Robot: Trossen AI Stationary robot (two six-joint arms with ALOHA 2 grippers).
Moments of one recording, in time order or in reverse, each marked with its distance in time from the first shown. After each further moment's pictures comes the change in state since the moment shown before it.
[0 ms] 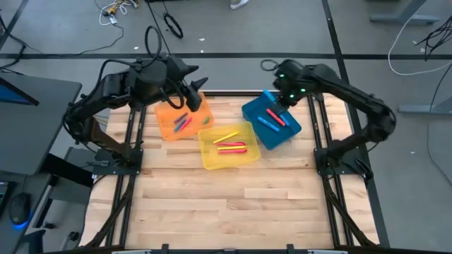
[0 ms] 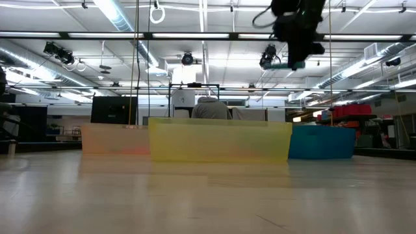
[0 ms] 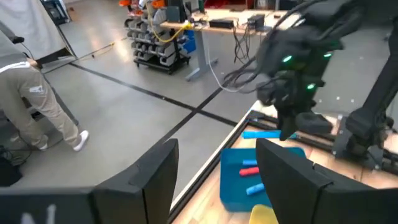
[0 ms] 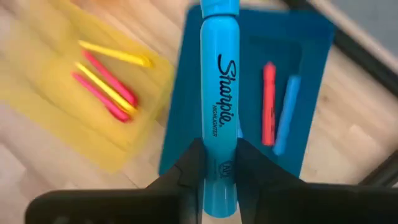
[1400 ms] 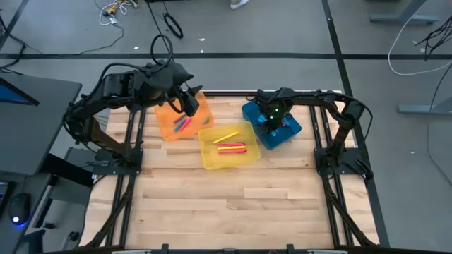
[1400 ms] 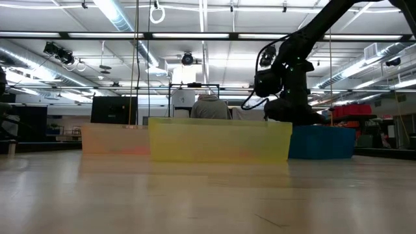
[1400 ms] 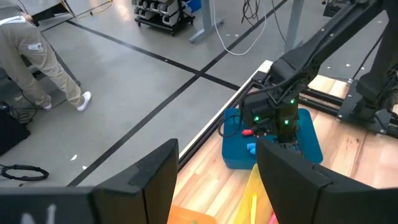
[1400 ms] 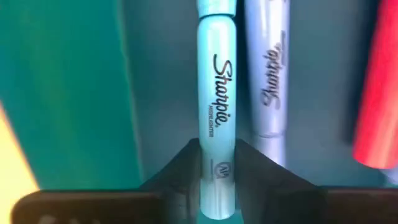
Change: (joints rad) left arm -0.001 0.001 0.000 -0.204 0.001 -0.133; right arm -0.015 0.367 -0.406 0.385 -0.107 0.122
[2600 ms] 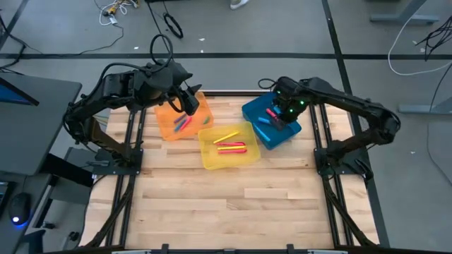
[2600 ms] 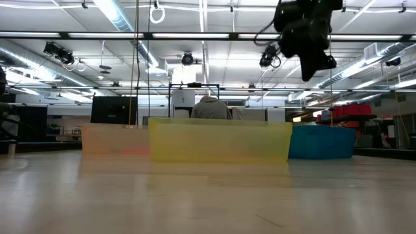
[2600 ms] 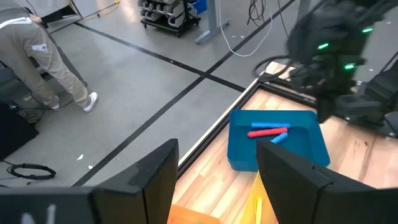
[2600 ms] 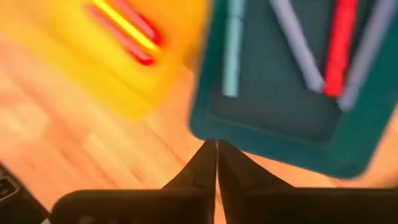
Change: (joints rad) left arm 0.001 0.000 0.000 0.001 -0.023 0.002; right arm 0.075 -0.400 0.180 -0.358 -0.051 -0.056
